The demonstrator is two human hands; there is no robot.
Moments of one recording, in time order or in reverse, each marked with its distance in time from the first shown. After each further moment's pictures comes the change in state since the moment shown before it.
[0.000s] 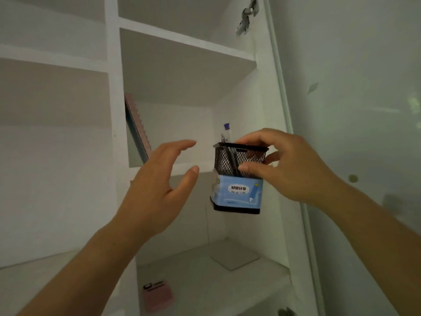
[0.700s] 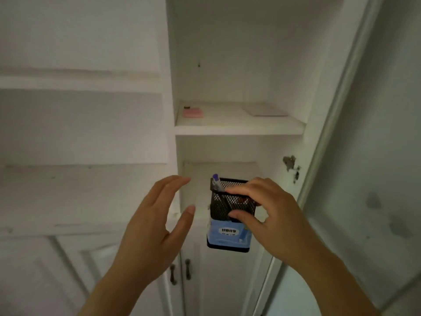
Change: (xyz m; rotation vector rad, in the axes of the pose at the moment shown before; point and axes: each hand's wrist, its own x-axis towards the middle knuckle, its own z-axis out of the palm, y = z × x) left_hand -0.316 0.167 0.030 0.181 -0.241 -0.686; right_hand -0.311 0.016 0.051 0.276 -0.519 0.048
